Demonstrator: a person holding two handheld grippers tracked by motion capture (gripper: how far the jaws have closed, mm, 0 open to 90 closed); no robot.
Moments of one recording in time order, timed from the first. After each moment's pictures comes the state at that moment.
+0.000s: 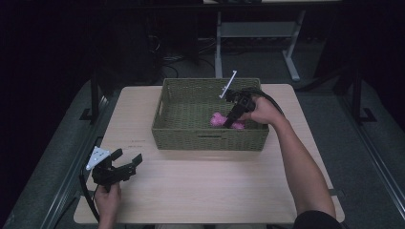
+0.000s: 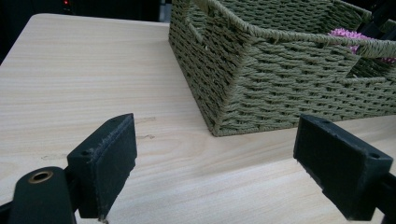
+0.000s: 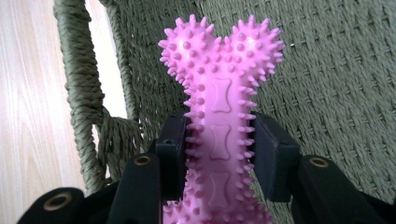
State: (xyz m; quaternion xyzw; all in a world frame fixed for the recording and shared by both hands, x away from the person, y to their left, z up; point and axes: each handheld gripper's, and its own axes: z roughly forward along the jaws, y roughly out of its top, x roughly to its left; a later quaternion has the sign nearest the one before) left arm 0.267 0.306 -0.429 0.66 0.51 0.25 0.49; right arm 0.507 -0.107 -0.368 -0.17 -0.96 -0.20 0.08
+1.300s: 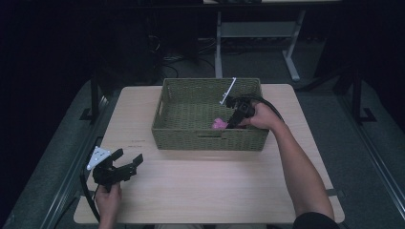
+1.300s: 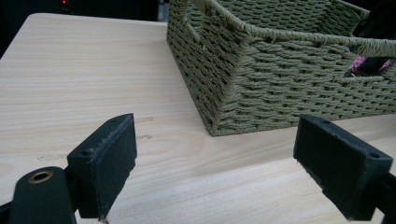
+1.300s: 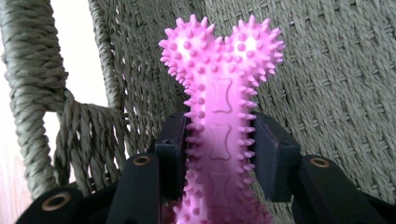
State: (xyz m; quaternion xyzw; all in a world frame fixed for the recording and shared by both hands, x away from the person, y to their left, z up) left arm 0.267 0.304 -0.428 0.66 0.51 0.25 0.49; right arm 0.505 -0.108 -0.391 -0.18 -0.96 -0.18 0.09
